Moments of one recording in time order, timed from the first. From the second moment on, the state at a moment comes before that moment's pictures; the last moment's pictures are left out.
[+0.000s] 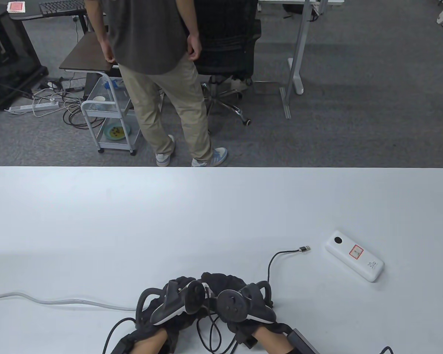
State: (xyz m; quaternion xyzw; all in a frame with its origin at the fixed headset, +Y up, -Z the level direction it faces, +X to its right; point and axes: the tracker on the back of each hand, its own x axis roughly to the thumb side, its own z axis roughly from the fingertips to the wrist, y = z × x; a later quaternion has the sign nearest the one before) left_hand -0.123 -0.759 -0.285 -0.10 -0.11 0.00 0.99; right_hand 0.033 -0.742 -0.284 0.29 -0.06 0.94 0.14
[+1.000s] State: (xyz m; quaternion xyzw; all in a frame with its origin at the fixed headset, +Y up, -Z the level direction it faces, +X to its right) left_hand -0.125 -0.760 -0.285 -0.09 -0.11 -0.01 0.99; right_hand 0.068 -0.706 -0.282 0.26 -0.11 0.93 0.21
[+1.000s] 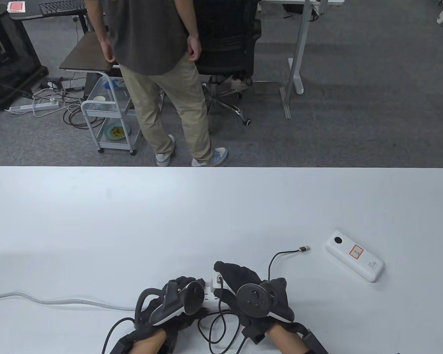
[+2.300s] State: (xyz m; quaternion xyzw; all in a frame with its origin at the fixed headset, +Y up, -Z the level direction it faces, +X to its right) left_hand -0.126 -0.760 -0.285 -0.10 -0.12 -0.01 0.99; right_hand 0.178 -0.664 -0.268 0.12 -0.19 0.96 0.17
